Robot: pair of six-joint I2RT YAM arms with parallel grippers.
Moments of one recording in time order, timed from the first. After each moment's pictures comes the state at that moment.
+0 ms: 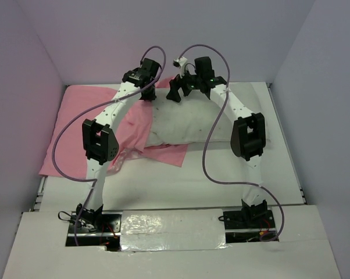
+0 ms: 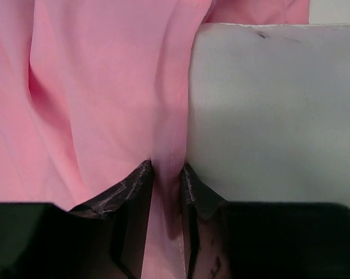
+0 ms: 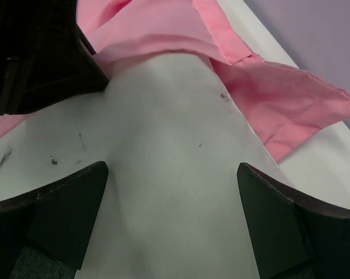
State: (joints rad) left arm -0.40 2.25 2.32 -0.97 -0.31 -0.35; right arm 0.34 2.20 2.04 -0.36 -0.67 -0.29
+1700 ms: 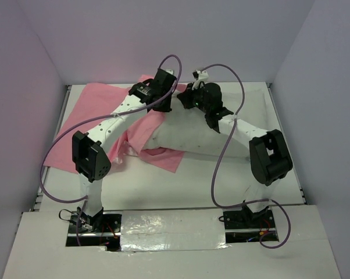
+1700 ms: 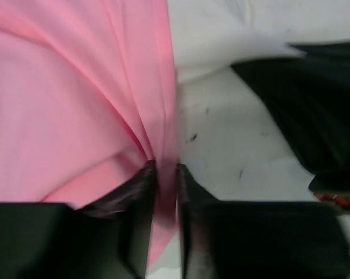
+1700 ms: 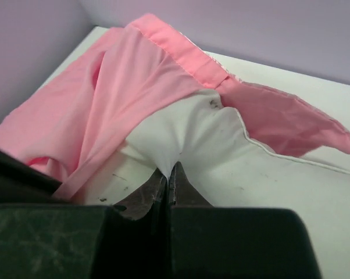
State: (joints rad) left arm -0.61 1.96 2.02 -0.89 -0.29 -0.38; right arm 0.42 1.75 1.21 0.43 -0.24 0.26
